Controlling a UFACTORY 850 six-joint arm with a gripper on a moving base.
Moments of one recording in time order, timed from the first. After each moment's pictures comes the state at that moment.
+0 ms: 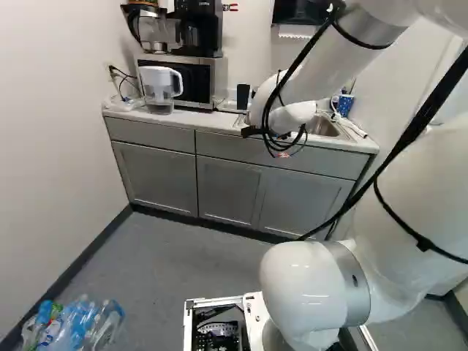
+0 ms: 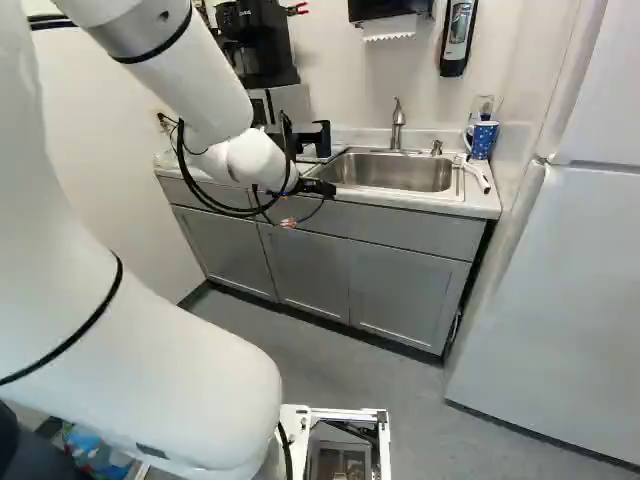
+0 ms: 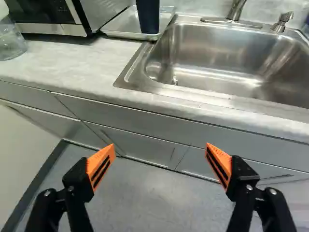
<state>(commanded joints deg) -3.7 10.0 -31.2 1.2 13.8 -0.8</state>
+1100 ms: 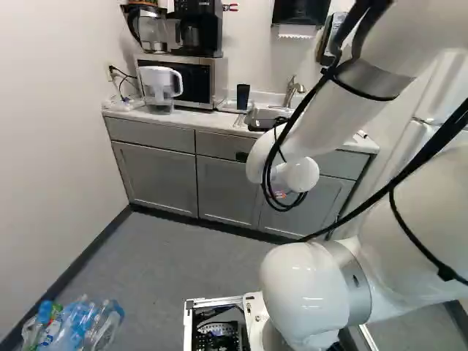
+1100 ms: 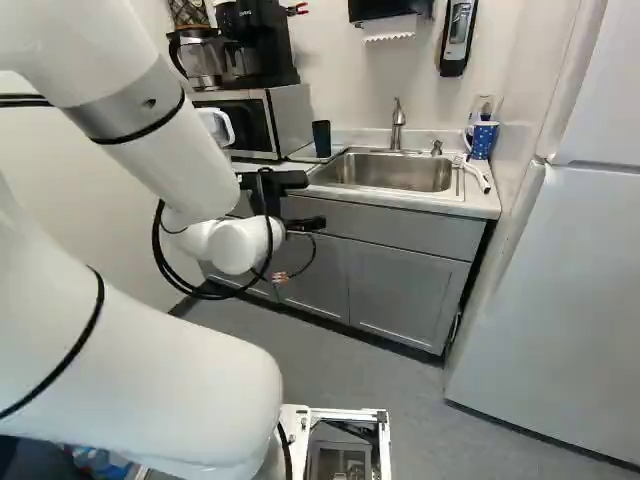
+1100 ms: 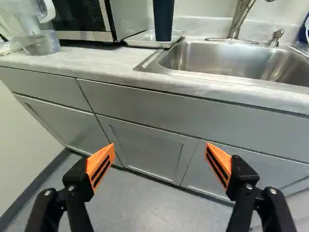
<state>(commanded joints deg) -0.9 14.6 -11.1 0.3 41.6 -0.2</state>
